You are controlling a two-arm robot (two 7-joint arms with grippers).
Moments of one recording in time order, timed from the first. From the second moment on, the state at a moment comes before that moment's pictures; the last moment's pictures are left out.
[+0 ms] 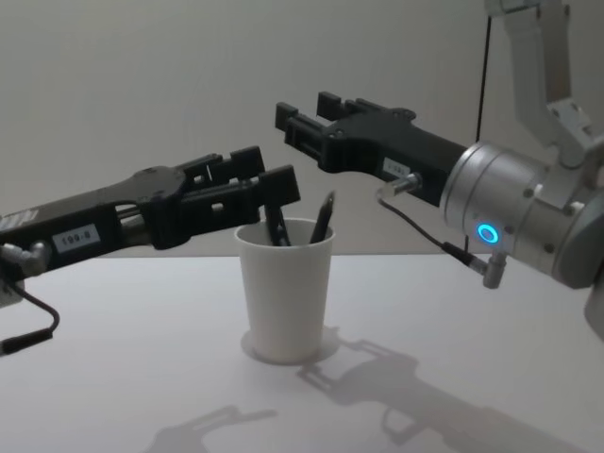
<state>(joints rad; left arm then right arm) -0.35 0.38 0.20 -1.34 -0.60 -0.15 -1.17 0.49 0.09 -0.41 -1.25 0.22 -0.30 0.43</state>
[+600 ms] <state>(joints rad) -0.35 0.38 0.20 -1.34 -0.60 -0.15 -1.17 0.49 0.09 -0.41 -1.24 0.23 -0.30 0.44</state>
